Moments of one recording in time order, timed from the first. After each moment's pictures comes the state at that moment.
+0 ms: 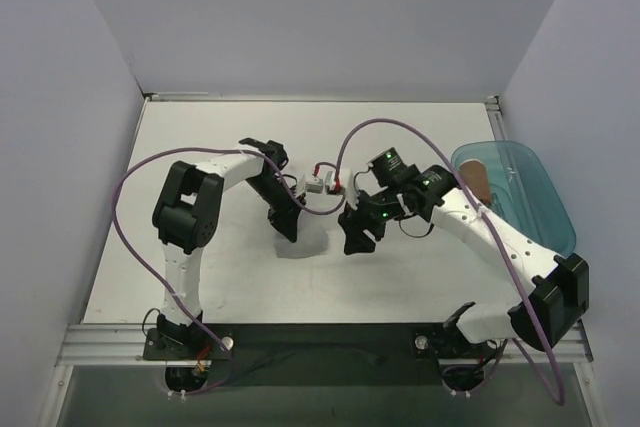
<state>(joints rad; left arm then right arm) -0.45 2.09 1.49 -1.11 0.81 0.92 0.59 1.35 1.18 -0.88 -0.63 -0.42</state>
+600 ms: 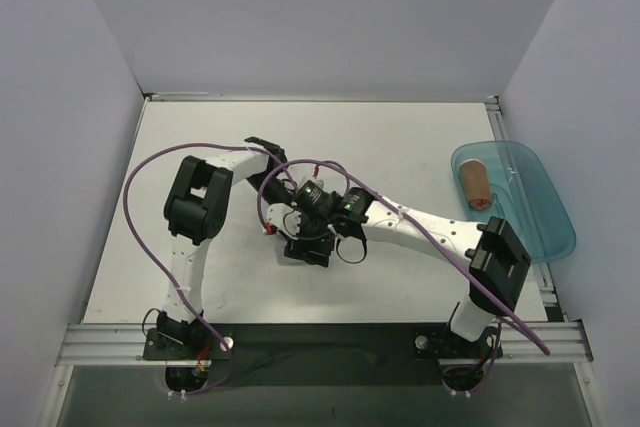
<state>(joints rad) -0.44 2.22 1.59 -1.27 0.89 0.90 1.02 1.62 1.27 -0.72 -0.18 -0.44</state>
